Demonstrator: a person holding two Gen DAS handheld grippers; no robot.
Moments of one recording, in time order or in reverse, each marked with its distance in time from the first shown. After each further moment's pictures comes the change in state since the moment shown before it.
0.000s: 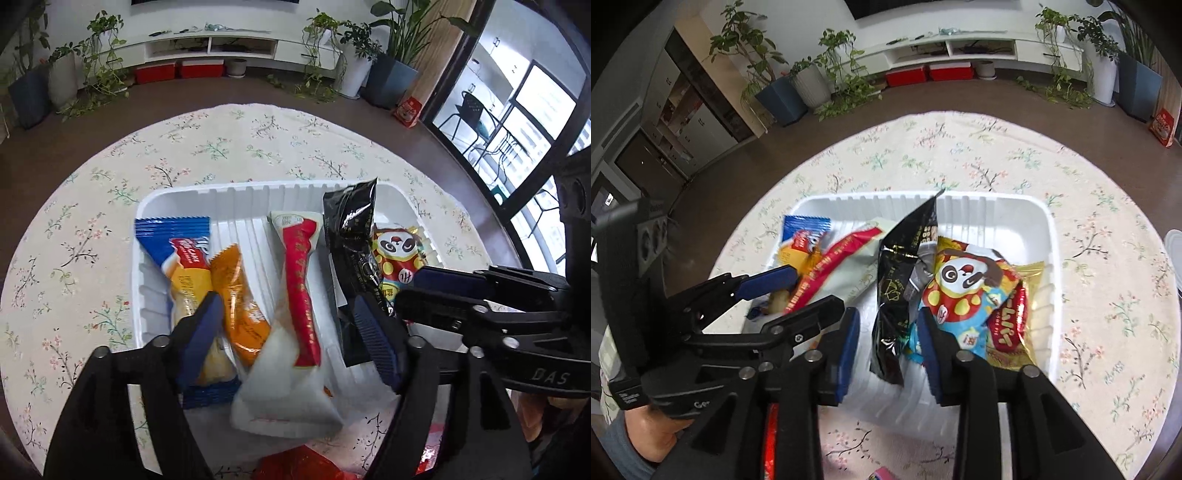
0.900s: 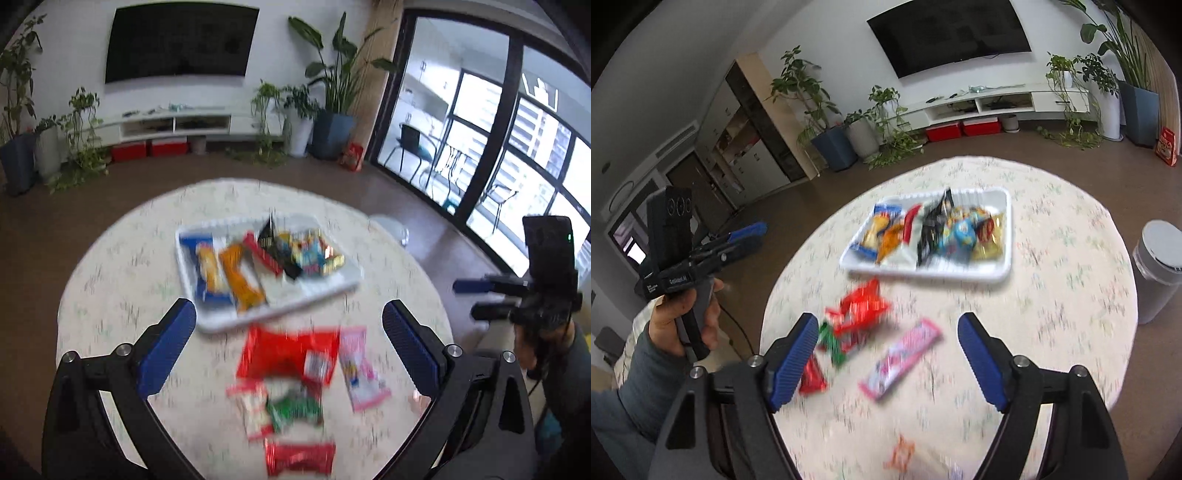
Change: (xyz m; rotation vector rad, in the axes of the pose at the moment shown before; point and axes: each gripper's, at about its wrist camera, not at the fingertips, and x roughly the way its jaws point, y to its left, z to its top) left arm -0.214 -0.023 -0.135 0.183 -0.250 -0.099; right arm -0.167 0.005 -0.171 -0.072 -0.222 0.159
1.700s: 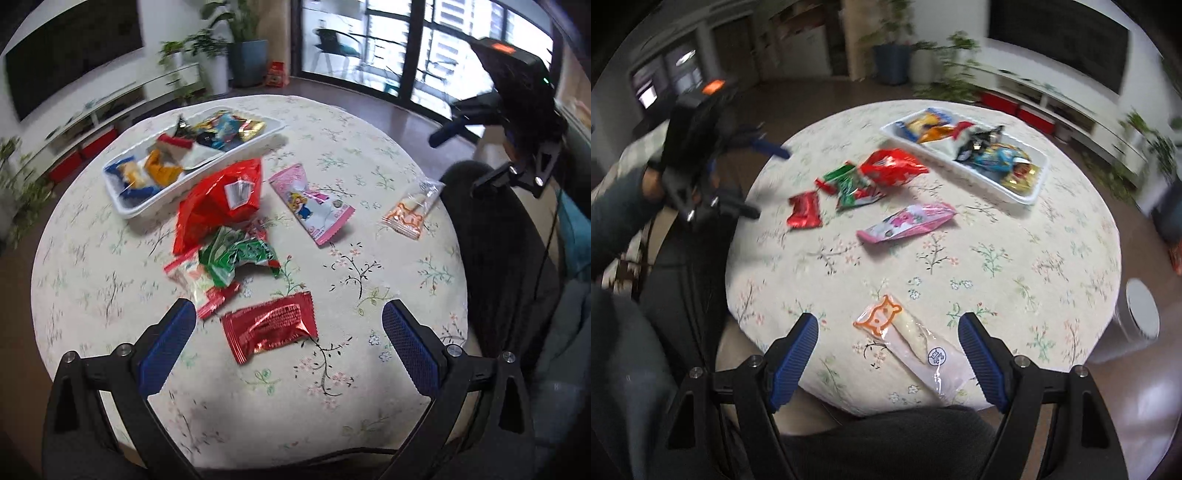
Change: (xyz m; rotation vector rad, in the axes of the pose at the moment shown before) left arm 0.016 -0.046 -0.112 0.417 0.284 -0.134; right arm -0.003 0.032 -0.086 -0.494 0.307 -0.084
